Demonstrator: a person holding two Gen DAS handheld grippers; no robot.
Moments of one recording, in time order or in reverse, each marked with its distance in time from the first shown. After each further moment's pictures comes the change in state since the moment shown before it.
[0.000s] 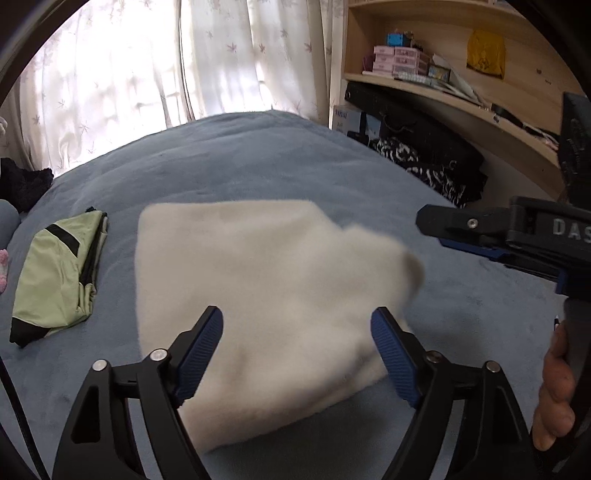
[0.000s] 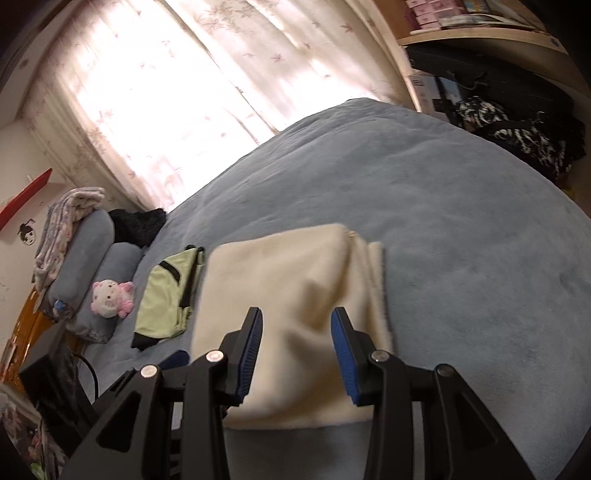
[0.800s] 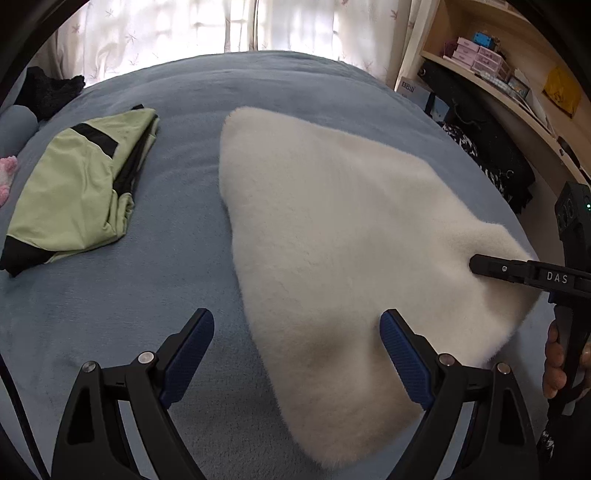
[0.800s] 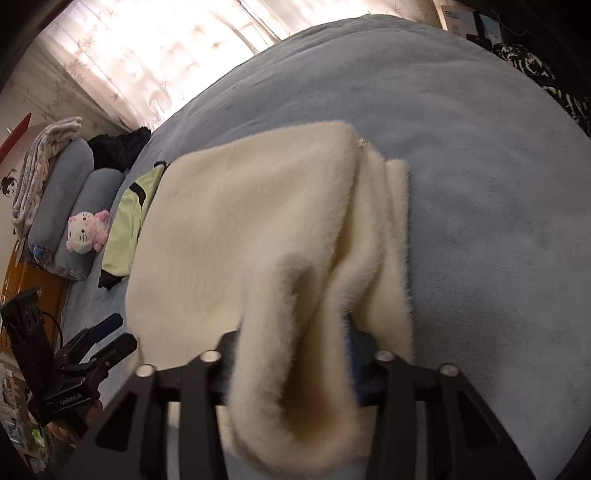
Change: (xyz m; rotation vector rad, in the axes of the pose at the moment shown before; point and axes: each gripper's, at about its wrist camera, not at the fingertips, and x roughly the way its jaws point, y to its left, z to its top) left arm 0.067 0.141 -0.042 -0.231 0.220 0.019; right arm 0.128 -0.030 -0.011 -0.076 0.353 -0.021
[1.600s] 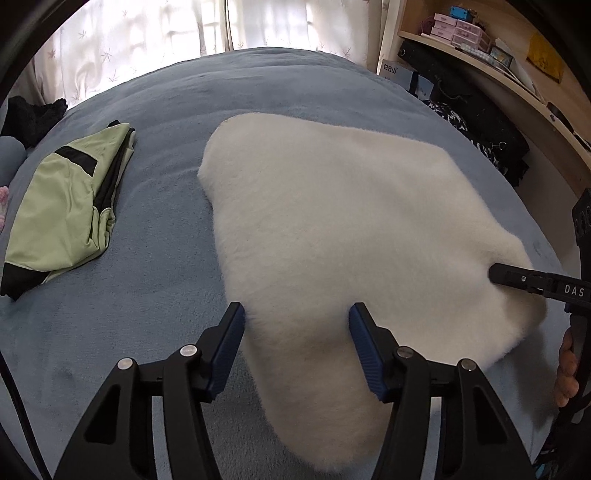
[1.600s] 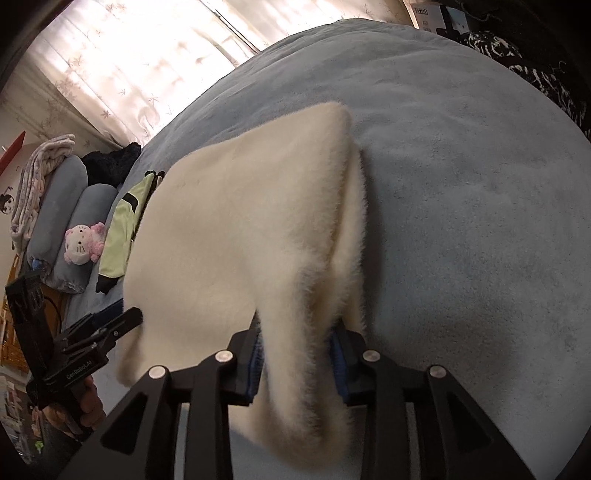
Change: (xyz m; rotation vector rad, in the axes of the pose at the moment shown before) left arm 0.003 -0.030 -0.003 0.105 0.018 0.020; right arm -0.028 -0.030 -0.037 0.093 -0.045 -0.003
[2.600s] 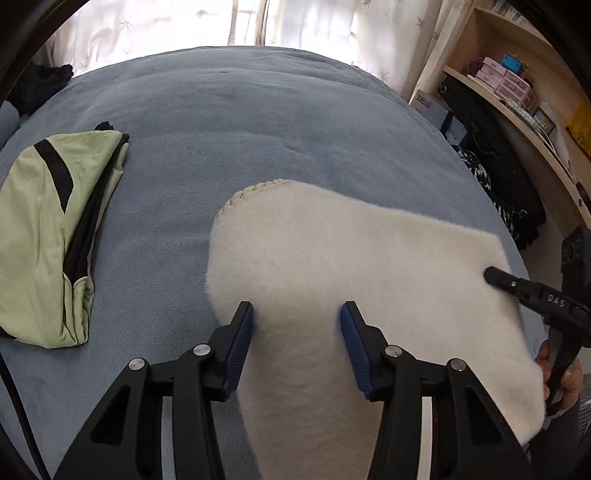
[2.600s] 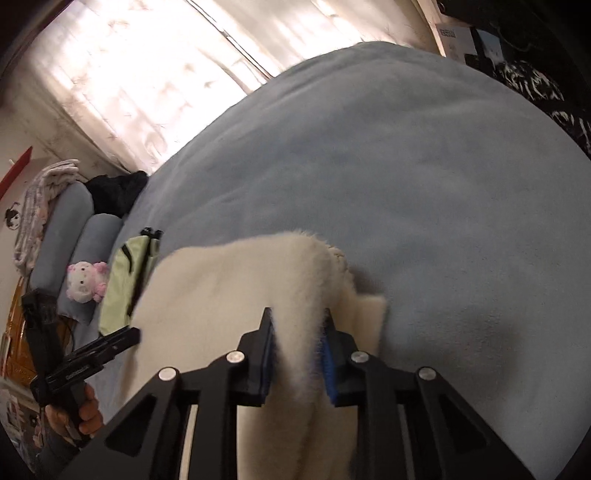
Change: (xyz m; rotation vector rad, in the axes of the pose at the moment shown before) left arm 0.066 0.066 0.108 -0.182 -0.013 -0.068; right arm 0.066 -0.012 0.140 -0.025 -0.047 0.031
